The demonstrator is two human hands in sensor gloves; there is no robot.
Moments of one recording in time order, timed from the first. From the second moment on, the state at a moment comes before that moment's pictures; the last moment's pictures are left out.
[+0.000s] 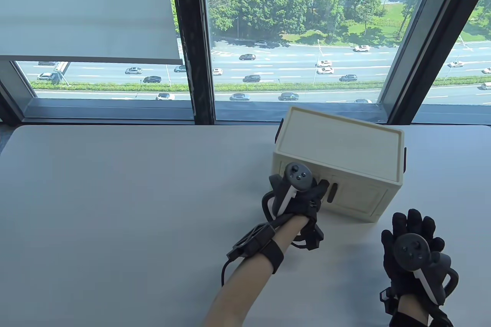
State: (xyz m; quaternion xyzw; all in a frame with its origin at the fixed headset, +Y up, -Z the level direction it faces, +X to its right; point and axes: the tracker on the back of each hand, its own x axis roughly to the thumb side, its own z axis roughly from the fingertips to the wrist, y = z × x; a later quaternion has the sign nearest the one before) left_hand 0.072 -0.688 -0.442 -0.07 0.00 0.33 0.94; right_hand 0.313 -0.697 -0.289 -0.18 -0.10 0.97 0.13
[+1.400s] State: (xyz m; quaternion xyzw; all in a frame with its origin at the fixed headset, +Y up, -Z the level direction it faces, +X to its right) left_hand -0.059 -0.725 -0.397 -0.08 -0.06 0.41 0.91; right_hand 0.302 -0.696 -0.291 -0.16 -0.08 0.98 0.13
